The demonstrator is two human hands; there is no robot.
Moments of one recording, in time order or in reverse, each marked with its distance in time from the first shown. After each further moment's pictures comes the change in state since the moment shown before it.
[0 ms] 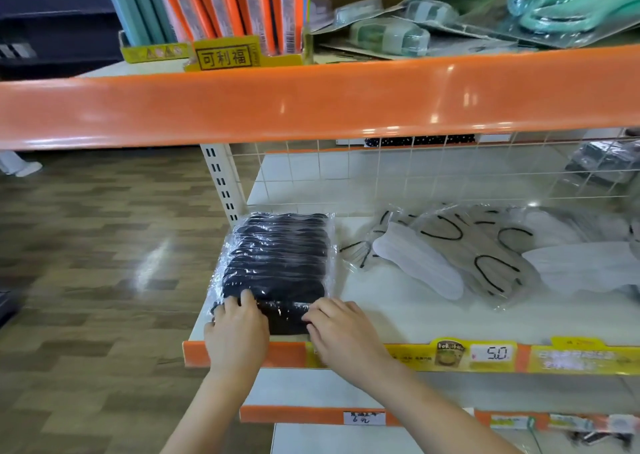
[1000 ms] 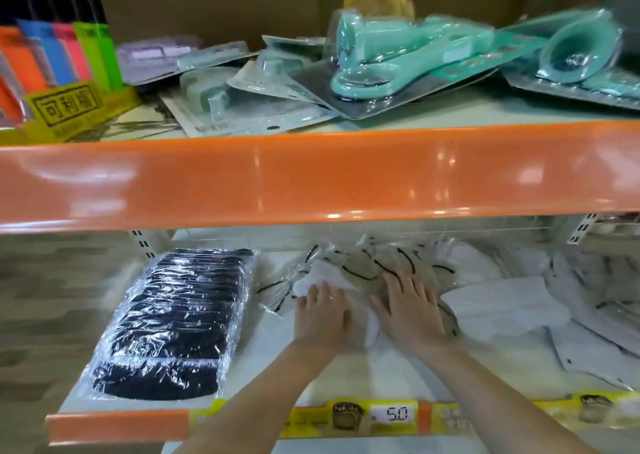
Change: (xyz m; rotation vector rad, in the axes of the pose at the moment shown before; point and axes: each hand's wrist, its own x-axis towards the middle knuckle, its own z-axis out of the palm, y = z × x) left_hand 0.032 0.267 0.030 0.016 -0.334 0.456; right_hand -0.038 0.244 -0.087 -0.287 -0.102 0.557
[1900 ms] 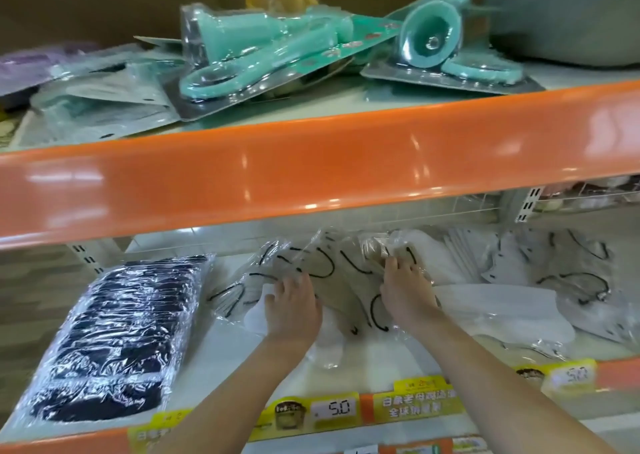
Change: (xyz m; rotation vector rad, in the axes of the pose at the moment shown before) left_hand 0.003 0.055 -0.023 0.022 0.097 -0.126; right_hand 0.013 0.069 -0.031 -0.010 -0.214 0.180
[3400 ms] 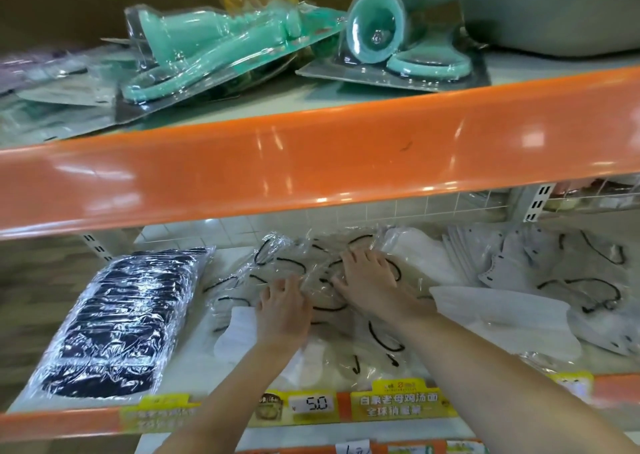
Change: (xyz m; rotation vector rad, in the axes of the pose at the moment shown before) left_hand -0.011 0.008 0.010 -0.344 0.035 -0.171; right_hand 0.027 -0.023 0.004 0.060 -0.112 -0.341
